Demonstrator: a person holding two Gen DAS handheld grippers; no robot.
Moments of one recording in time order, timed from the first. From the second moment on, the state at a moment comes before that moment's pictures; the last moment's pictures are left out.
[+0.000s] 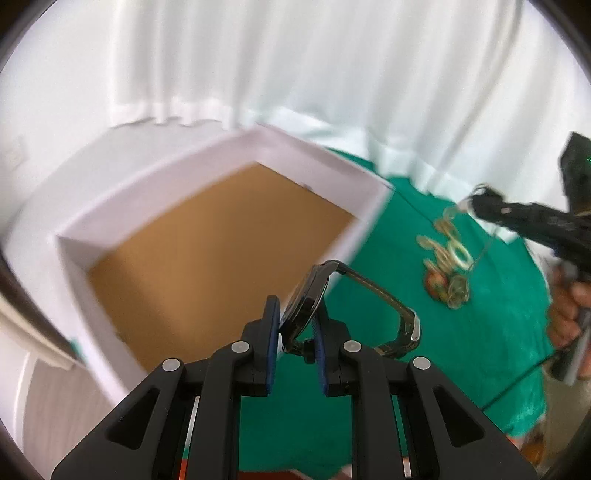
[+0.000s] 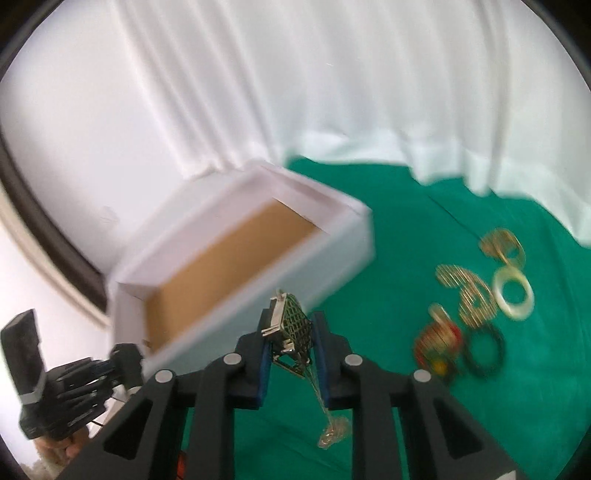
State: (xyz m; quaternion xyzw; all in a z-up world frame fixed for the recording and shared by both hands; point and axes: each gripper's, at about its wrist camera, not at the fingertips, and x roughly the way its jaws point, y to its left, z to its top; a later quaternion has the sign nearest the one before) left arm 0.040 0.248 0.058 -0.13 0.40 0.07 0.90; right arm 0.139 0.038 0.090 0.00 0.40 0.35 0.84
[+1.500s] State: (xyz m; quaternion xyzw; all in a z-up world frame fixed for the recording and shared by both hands) left arm 0.077 0.077 -0.051 -0.05 0.44 0.02 0.90; right arm 0.070 -0.085 -0.037 -0.16 0.38 0.06 0.91
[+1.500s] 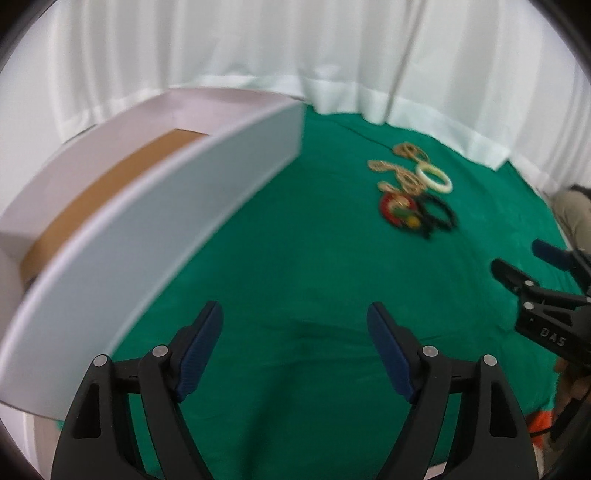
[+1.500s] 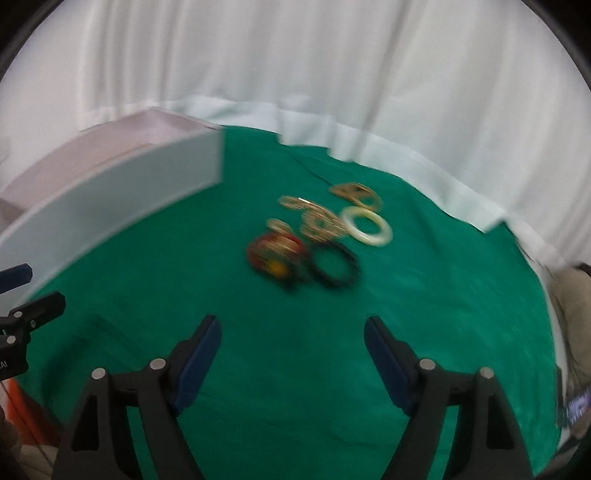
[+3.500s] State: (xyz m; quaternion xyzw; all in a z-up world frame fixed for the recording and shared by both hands) left arm 0.090 0.036 -0.099 -0.01 0.45 0.01 0.89; right arm 0.049 -0.183 -0.103 -0.04 0.44 0.04 0.90
